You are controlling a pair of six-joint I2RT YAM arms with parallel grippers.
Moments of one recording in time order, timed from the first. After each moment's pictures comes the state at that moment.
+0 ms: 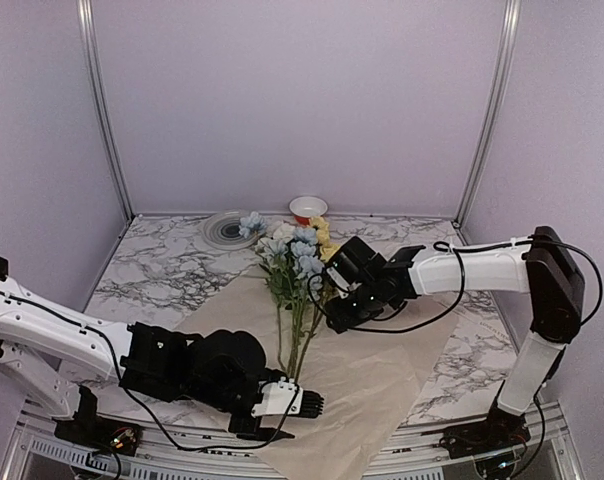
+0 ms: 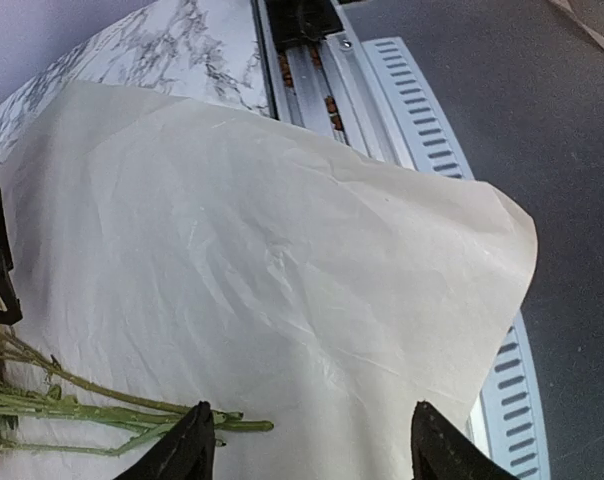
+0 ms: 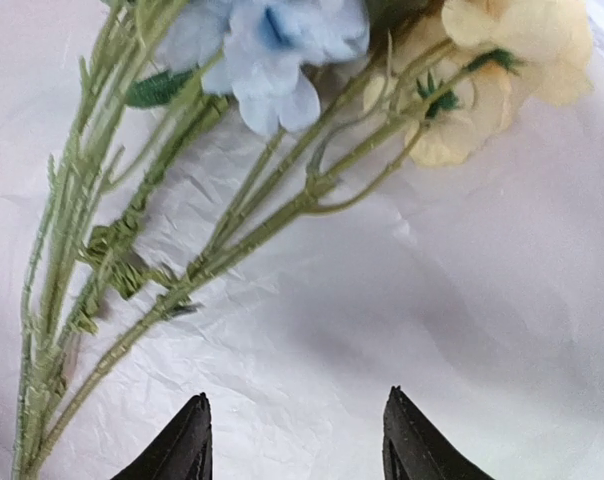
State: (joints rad) left arm -1.44 1.45 0.87 -0.19 0.07 0.32; right arm 0.85 1.76 1.18 -0.51 0.09 0.34
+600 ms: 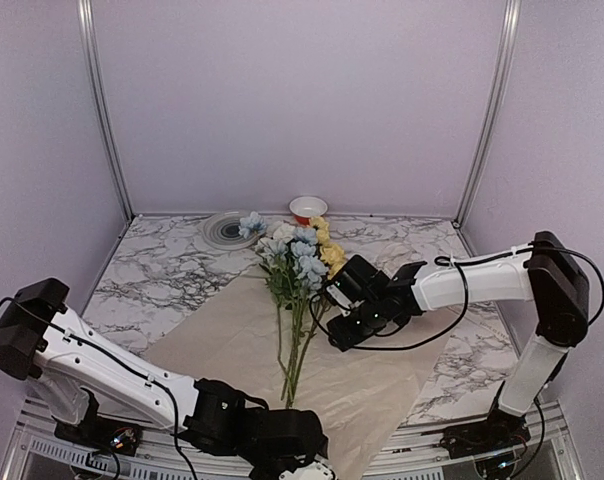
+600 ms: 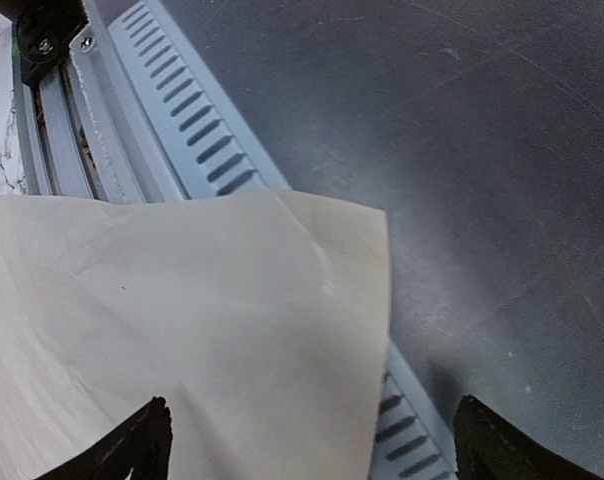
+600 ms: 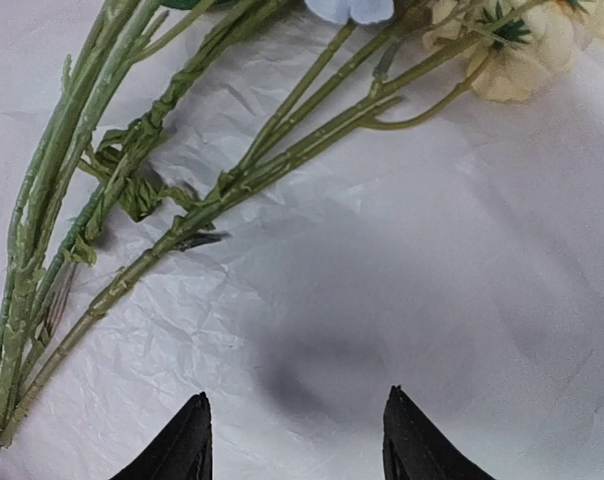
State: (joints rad) left arm -1.65 1.77 1.05 -0.30 0.12 0.52; right arm 0.89 1.73 1.05 -0.45 0.07 0.31
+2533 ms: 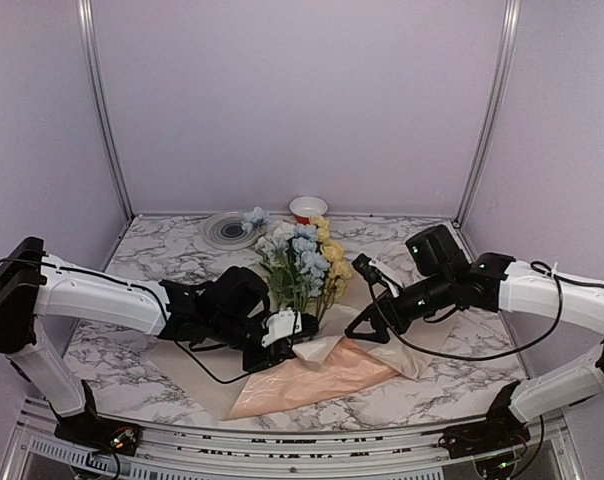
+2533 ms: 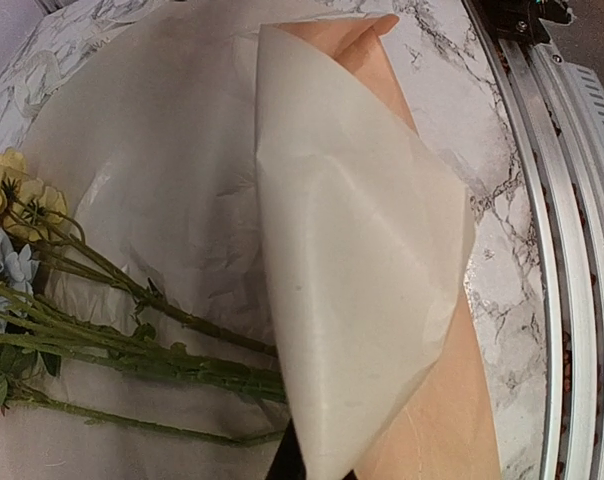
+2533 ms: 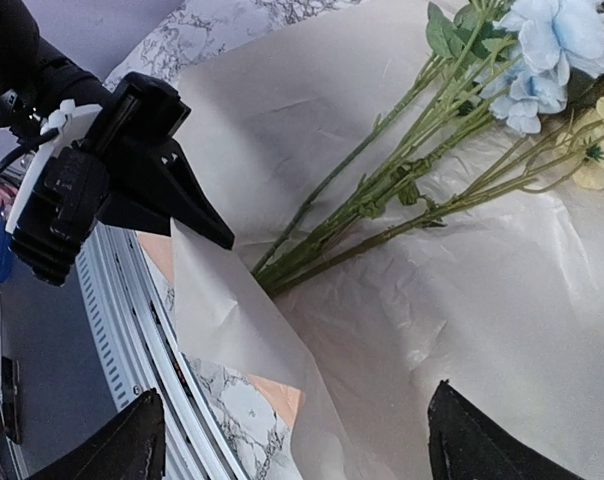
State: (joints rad) left arm -1.07 1.64 0.95 -0.12 0.22 0.39; right arm 0.72 1.24 0.87 -0.45 -0.51 0.12
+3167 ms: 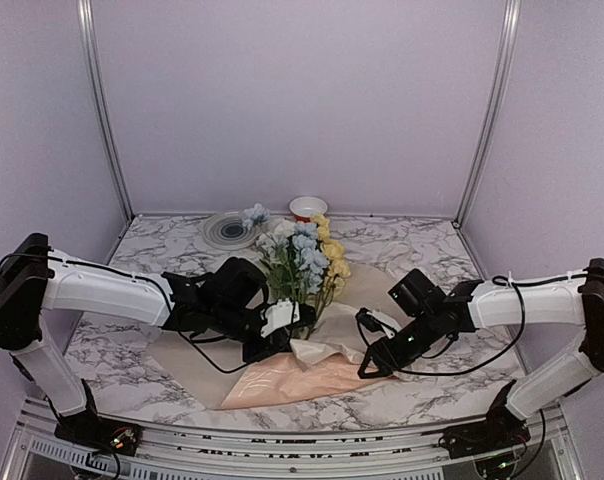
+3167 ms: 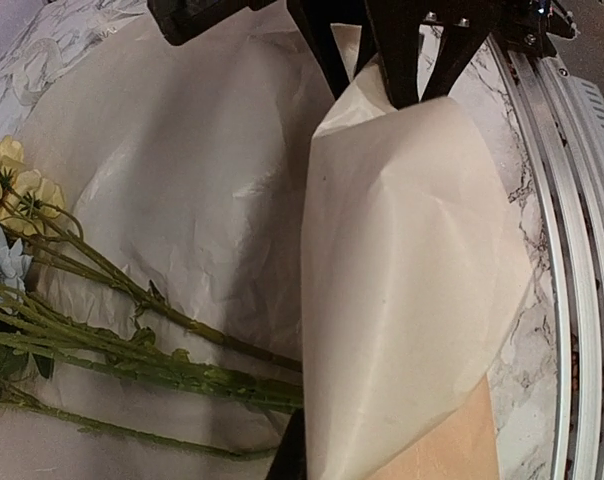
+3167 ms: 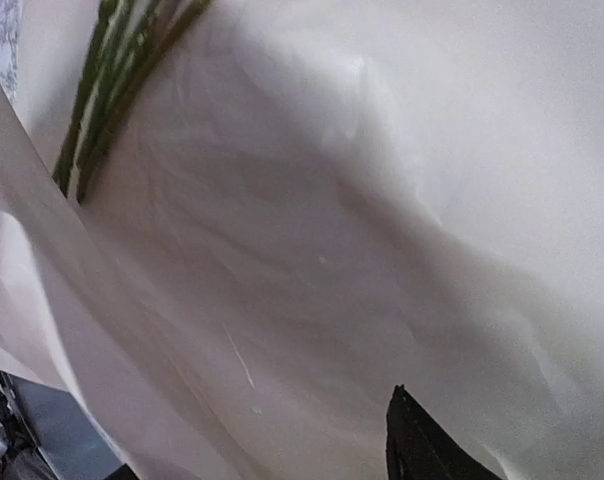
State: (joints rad) left arm -1.00 1.68 0.98 -0.13 0.30 0.39; right arm 0.74 1.40 0.70 -0.45 -0.45 0.24
